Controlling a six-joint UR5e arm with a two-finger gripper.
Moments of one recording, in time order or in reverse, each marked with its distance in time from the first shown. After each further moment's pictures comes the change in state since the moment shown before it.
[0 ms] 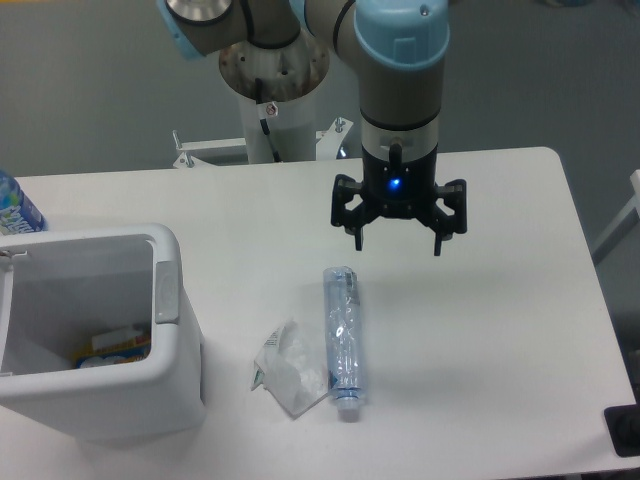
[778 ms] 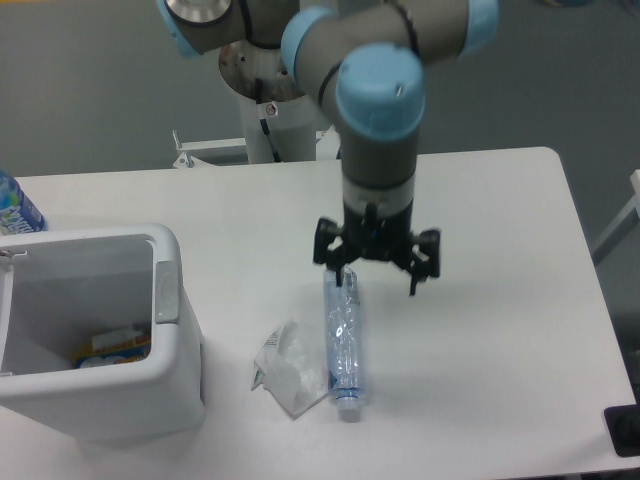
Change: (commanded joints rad) arm -0.109 -0.185 -0.068 0.219 -0.011 -0.186
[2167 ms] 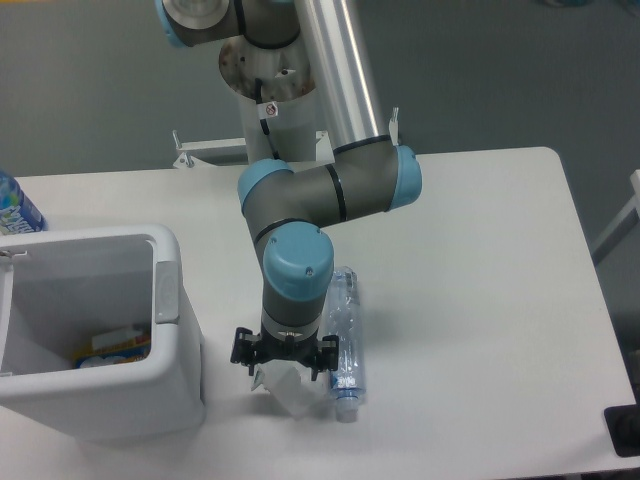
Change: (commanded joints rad) arm -0.098 -0.164 -0.055 0.108 -0.098 -0.120
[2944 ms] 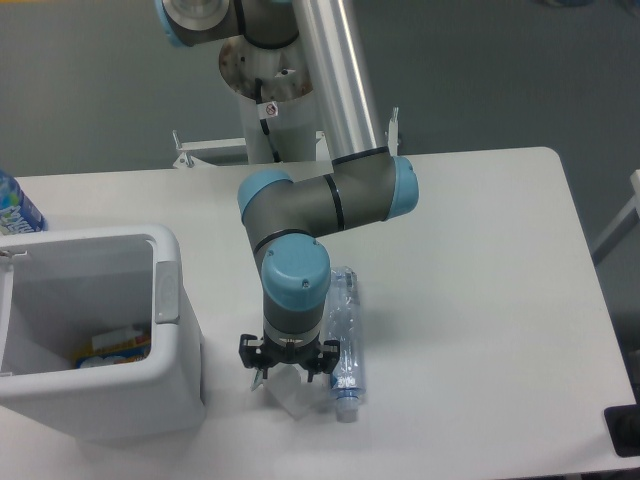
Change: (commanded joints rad) arm -0.003 -0.008 -0.003 0.005 0.037 -0.003
